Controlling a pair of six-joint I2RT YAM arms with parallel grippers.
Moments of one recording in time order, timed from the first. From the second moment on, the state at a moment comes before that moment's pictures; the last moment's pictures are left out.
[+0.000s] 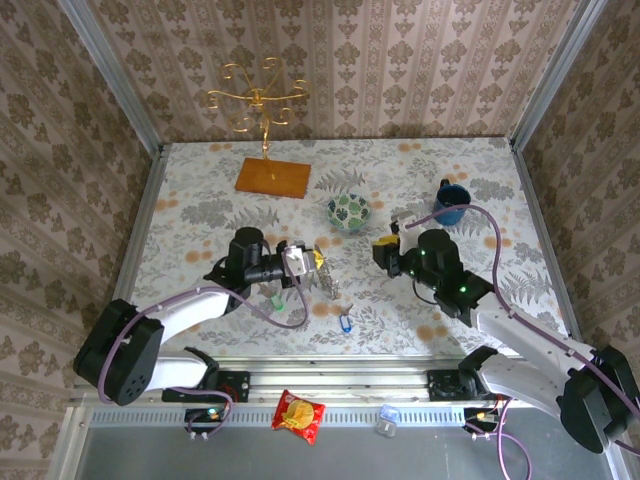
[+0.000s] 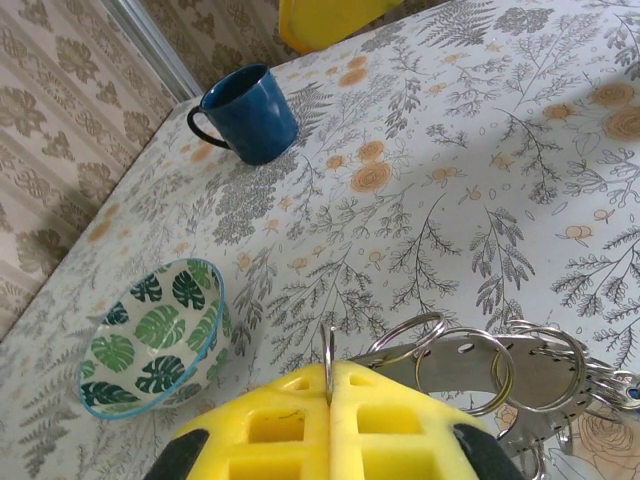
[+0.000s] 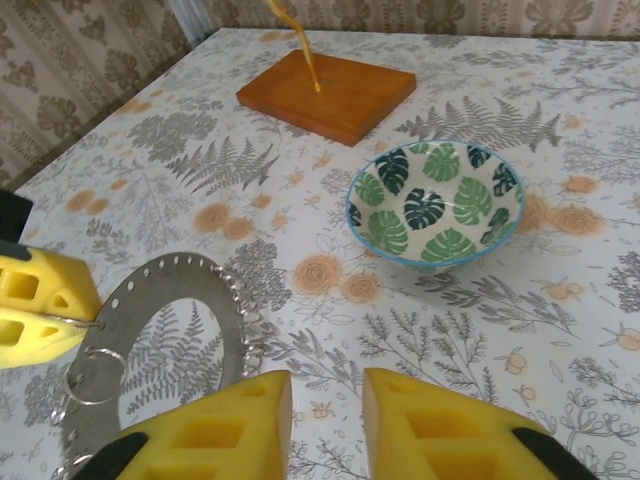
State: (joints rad) left arm -0.60 1.28 0.49 0.42 0.66 0.71; right arm 0.55 0.99 0.55 0.04 -0.08 0.21
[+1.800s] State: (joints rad) left arm -0.59 1.27 0.44 0.51 0.56 0.54; right arm 0.97 1.38 0.71 -0.31 0.00 1.80
